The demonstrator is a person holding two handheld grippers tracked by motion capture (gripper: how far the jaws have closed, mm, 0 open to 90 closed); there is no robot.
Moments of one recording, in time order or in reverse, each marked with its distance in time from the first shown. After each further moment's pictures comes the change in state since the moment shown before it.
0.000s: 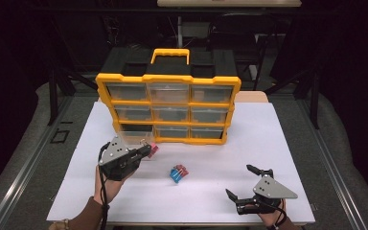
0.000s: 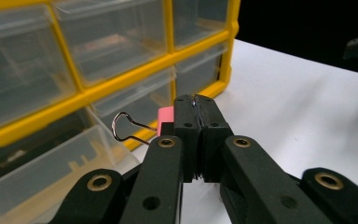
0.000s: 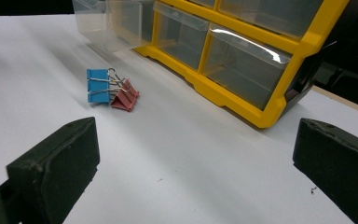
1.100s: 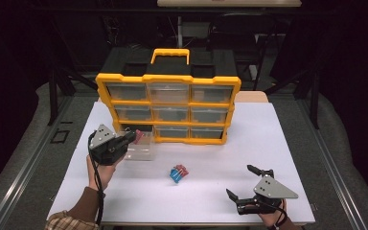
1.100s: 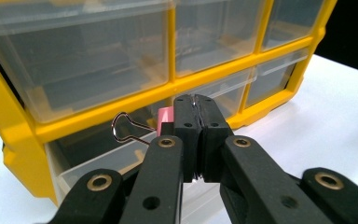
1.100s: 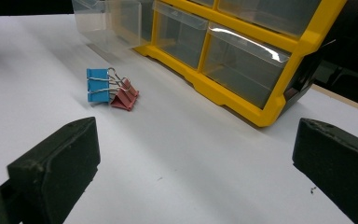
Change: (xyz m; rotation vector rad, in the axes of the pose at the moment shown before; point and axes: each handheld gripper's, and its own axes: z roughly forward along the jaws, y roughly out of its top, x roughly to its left) left arm 0.055 -0.012 0.009 0.008 0.149 -0.110; right arm -0.001 0.000 -0.001 0.003 0.000 0.005
